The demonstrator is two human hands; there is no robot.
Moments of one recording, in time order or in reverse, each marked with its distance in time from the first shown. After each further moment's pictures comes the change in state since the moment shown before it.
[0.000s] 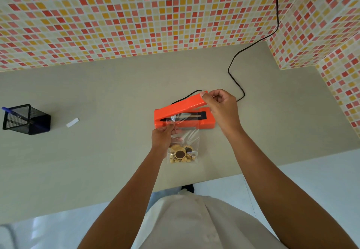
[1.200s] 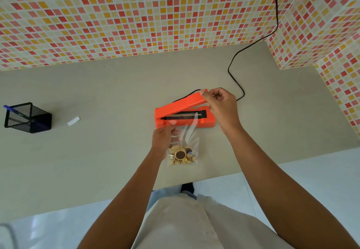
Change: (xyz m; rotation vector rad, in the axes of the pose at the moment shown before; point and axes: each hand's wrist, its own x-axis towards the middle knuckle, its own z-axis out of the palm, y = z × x) left_hand -0.003 -0.005 -0.005 0.054 -0.036 -0.029; right_hand 0.002 0.004 0.003 0.023 -0.010 0.003
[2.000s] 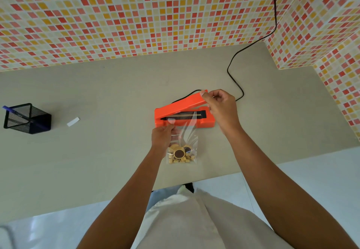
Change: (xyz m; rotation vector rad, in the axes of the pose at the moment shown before) left_hand 0.003 0.003 0.001 0.056 0.066 0.029; right_hand -0.002 0.002 -0.001 -0.015 0.007 0.010
